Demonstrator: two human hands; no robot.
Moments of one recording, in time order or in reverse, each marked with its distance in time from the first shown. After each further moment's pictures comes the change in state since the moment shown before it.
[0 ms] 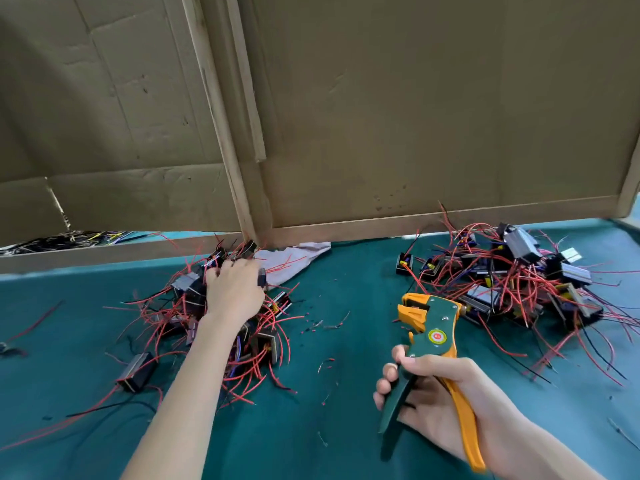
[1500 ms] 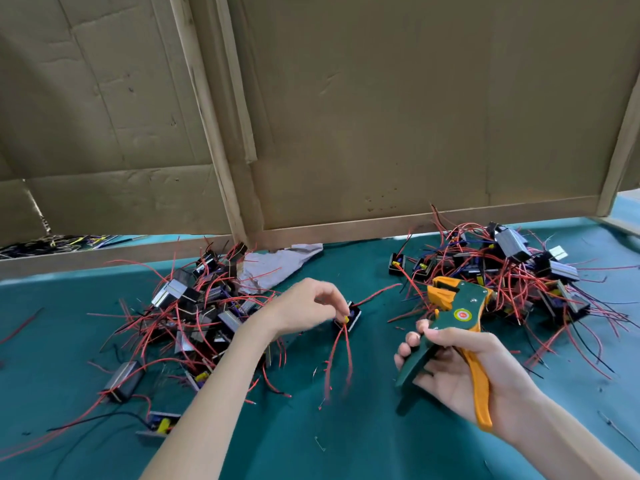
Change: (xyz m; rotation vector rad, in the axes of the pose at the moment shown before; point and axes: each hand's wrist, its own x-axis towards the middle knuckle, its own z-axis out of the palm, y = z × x) left_hand -0.027 0.071 -0.012 -0.854 -0.458 0.448; right_hand -0.005 -0.028 -0.003 0.033 0.104 -0.205
